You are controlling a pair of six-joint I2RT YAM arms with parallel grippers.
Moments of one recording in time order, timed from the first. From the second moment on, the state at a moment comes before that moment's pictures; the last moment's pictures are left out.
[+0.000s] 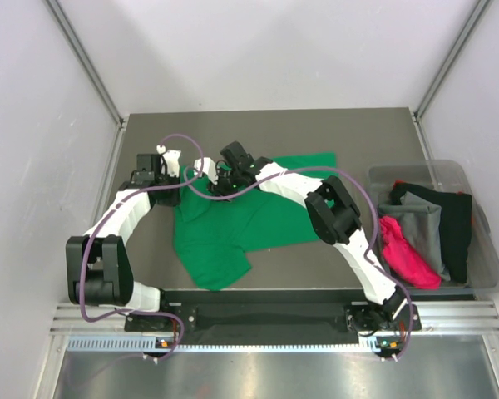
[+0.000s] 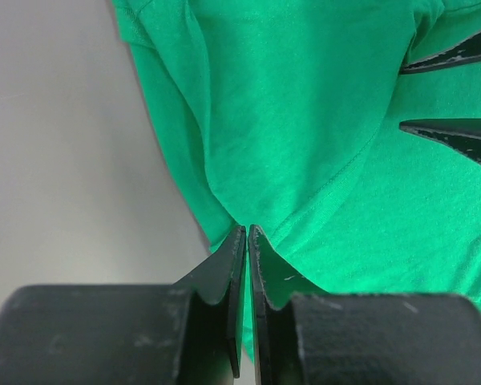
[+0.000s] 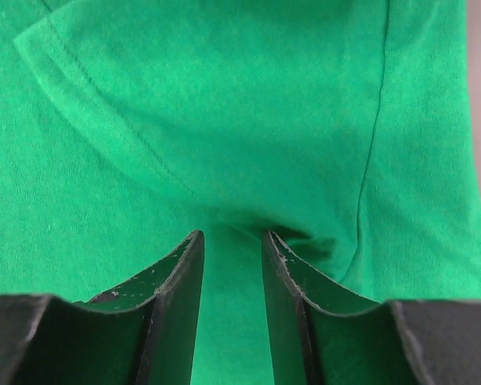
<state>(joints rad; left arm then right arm) -0.01 1.43 0.94 -0.41 0.18 0.10 0.81 2.40 1.98 -0.39 -0.45 -0.56</state>
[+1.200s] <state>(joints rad) -0.01 1.43 0.94 -0.40 0.17 0.10 0.82 2.53 2.21 -0.55 -0.40 -0.54</state>
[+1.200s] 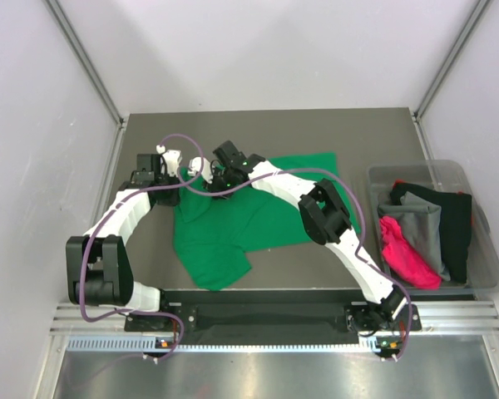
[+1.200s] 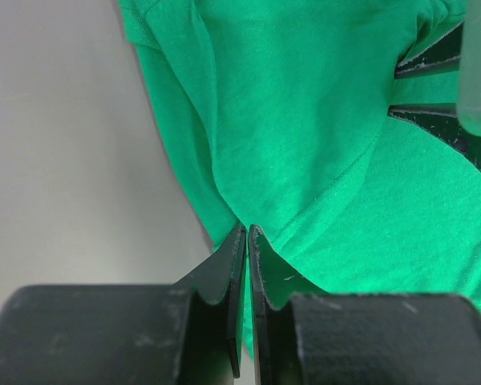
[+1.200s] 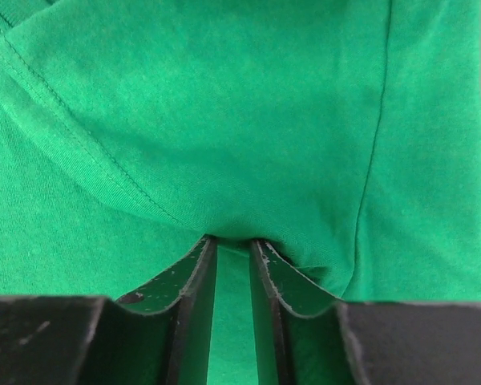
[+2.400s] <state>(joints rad) 0.02 1.39 0.94 -0.40 0.17 0.10 0.87 2.25 1.84 -0.53 -0.37 -0.55</state>
